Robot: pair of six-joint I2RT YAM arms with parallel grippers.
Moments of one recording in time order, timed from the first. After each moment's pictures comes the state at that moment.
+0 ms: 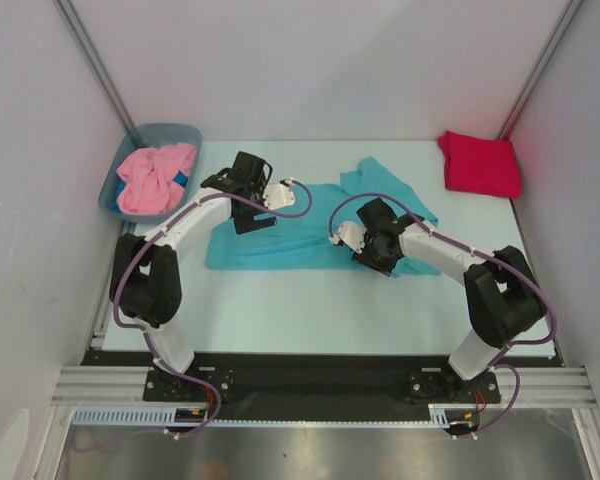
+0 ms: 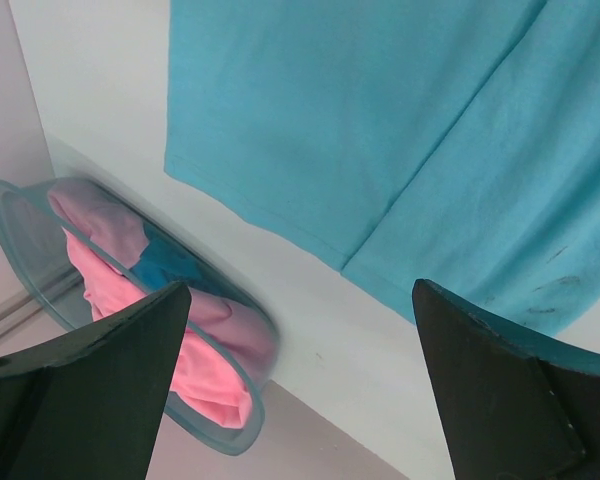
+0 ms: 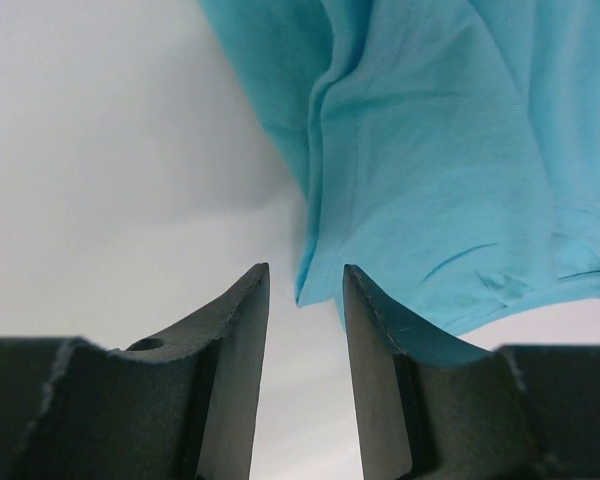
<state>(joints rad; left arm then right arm) -0.40 1.77 1.42 -0.65 -0.15 1.00 0.53 1.65 1.09 -0.67 0.05 -0.66</state>
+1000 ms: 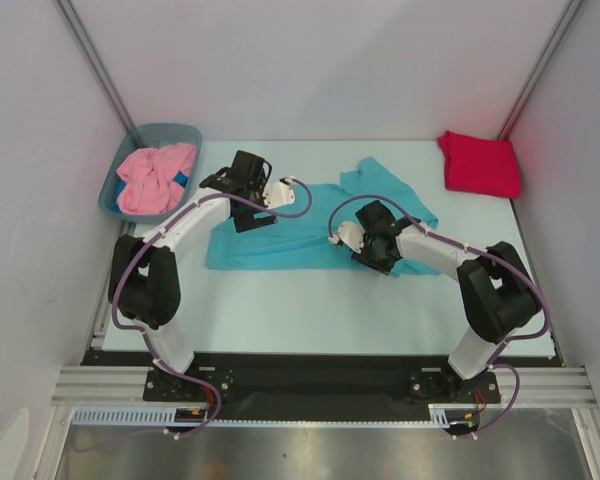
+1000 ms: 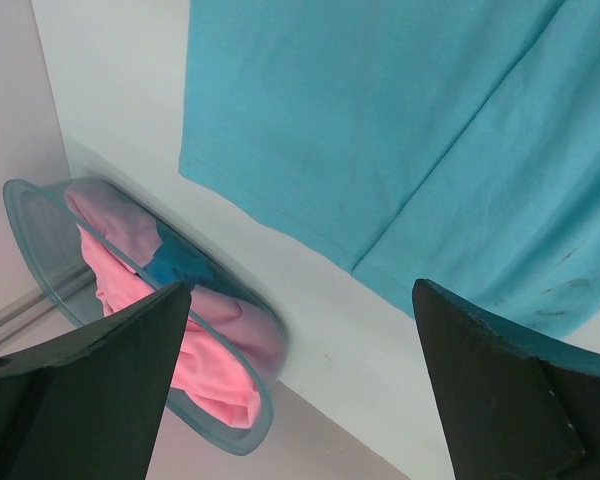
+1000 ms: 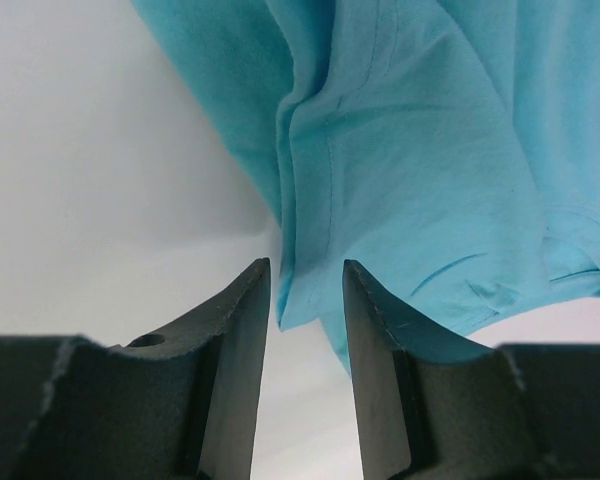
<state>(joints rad) -0.40 1.76 1.42 -0.64 -0.15 1.00 0.54 1.68 1.06 -0.58 0.09 -0.66</state>
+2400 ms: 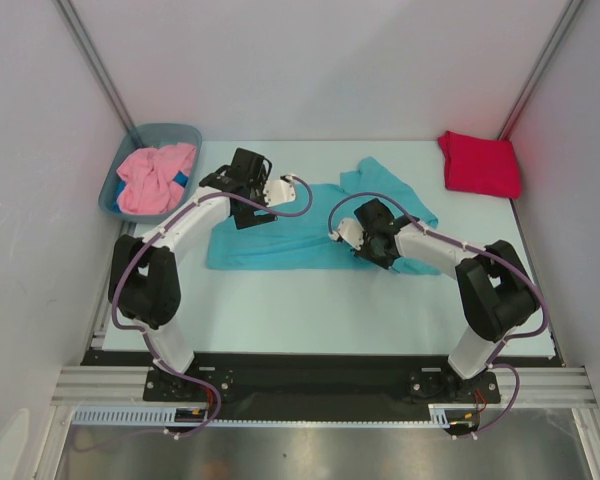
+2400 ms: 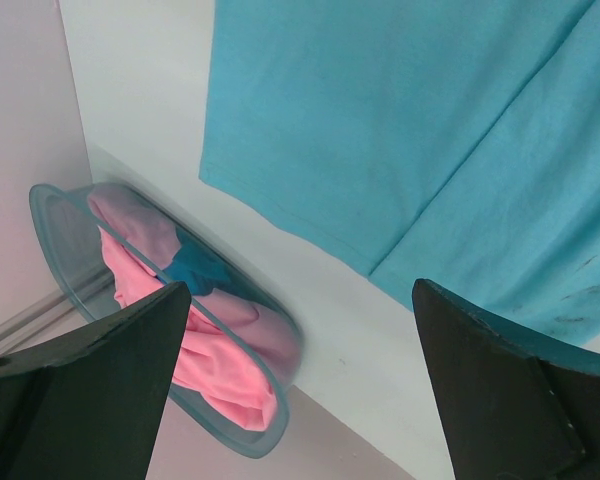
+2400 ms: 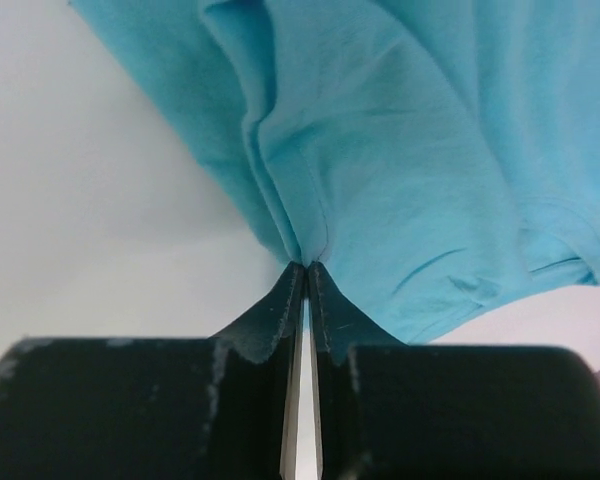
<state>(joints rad) -0.40 1.76 1.43 -0.62 -0.15 1.02 0.54 1.69 1.07 -0.57 0.13 -0.63</state>
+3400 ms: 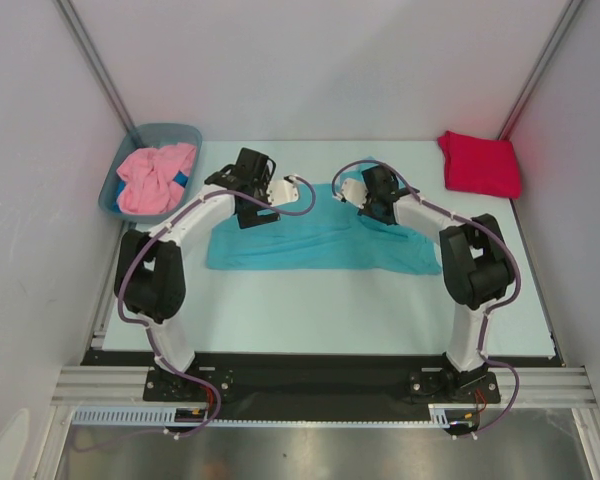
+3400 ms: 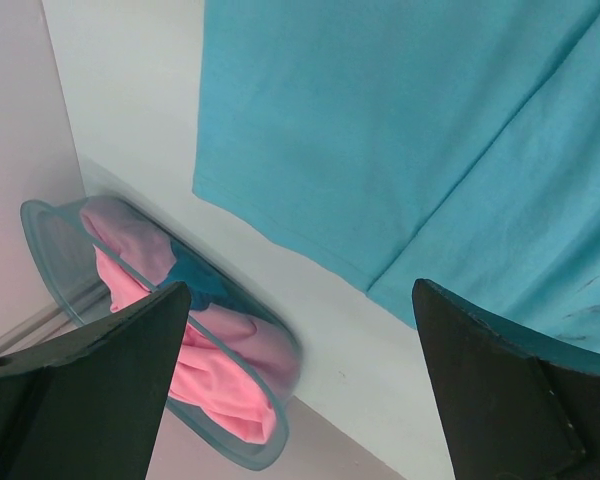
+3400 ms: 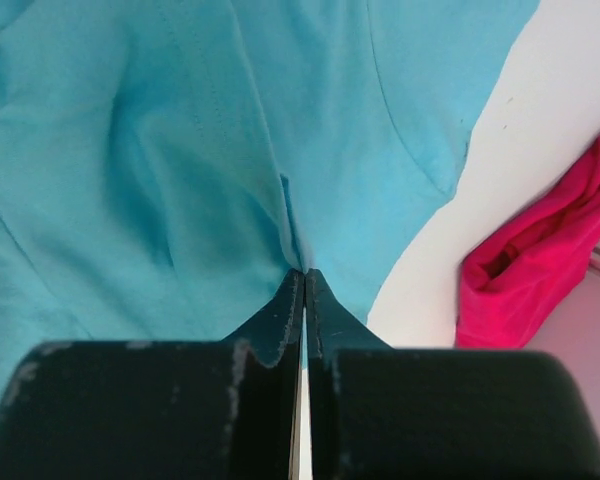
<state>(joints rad) -0.40 1.80 1.46 -0.62 -0.15 1.02 0.40 1.93 1.36 -0.36 0.25 -0.86</state>
